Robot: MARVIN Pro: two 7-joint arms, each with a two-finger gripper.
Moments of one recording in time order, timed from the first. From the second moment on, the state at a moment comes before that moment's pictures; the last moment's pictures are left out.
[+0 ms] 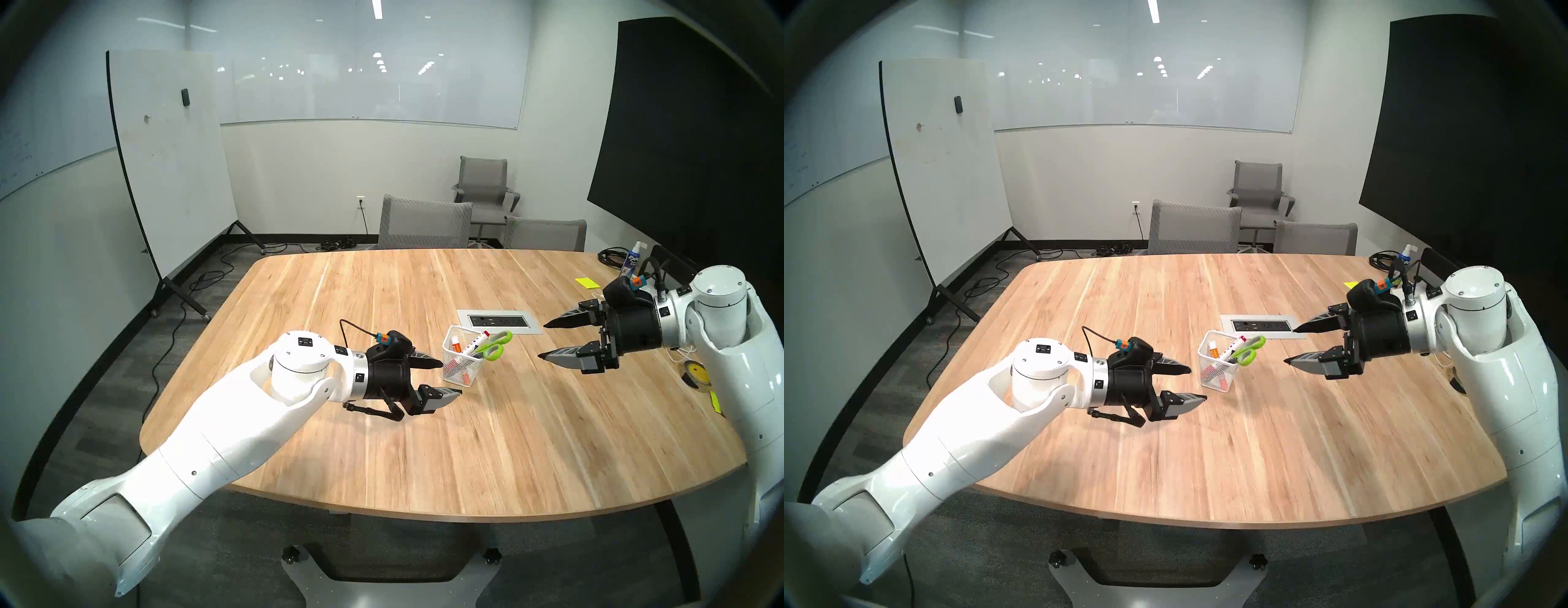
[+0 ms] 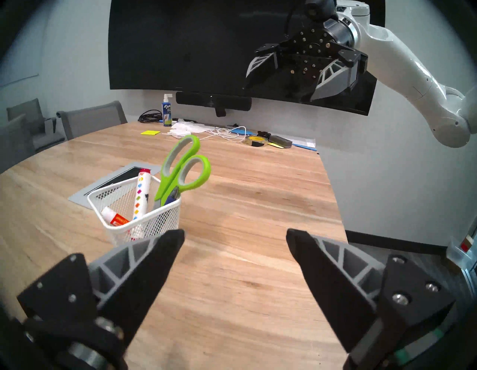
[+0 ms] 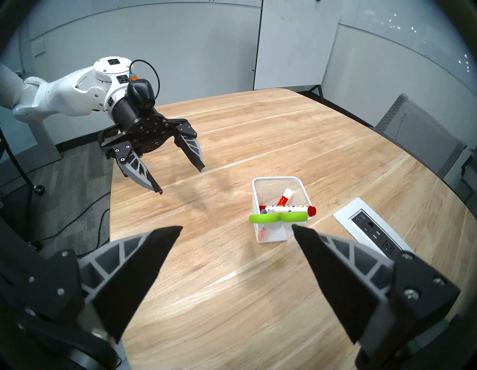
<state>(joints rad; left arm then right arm) 1.17 -1.02 -0.91 -1.68 -0.54 0.43 -0.64 -1.40 -0.60 1.69 -1.77 0.36 0.57 1.26</state>
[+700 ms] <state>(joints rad) 1.41 -0.93 -1.05 -1.95 -0.55 0.63 -0.23 -1.40 -0.60 1.69 -1.77 0.36 0.57 1.26</state>
